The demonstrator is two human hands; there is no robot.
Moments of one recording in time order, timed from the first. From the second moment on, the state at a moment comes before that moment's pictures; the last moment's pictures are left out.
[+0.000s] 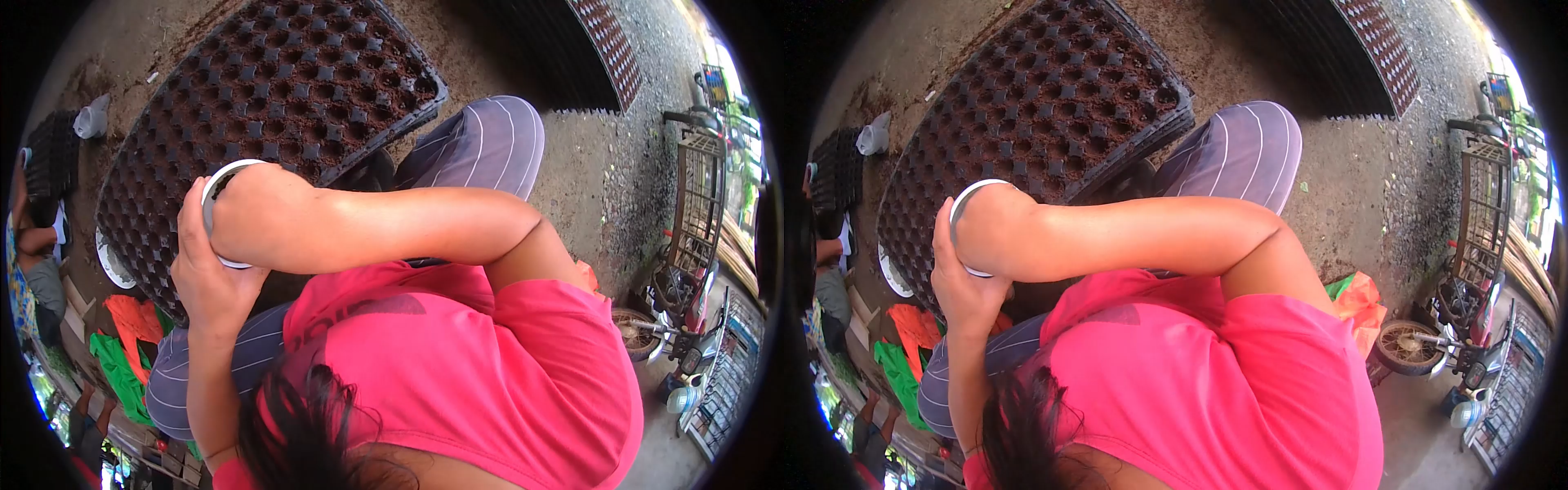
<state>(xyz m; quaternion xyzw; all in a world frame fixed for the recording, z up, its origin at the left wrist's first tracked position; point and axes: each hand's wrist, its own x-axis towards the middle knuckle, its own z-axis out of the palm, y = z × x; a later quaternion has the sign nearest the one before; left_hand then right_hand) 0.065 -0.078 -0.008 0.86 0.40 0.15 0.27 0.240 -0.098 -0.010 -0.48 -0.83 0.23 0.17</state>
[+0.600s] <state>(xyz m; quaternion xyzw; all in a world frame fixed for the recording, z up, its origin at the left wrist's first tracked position) 0.055 -0.076 -0.005 0.85 0.43 0.15 0.27 0.428 -0.097 -0.035 -0.74 -0.62 0.14 0.22</state>
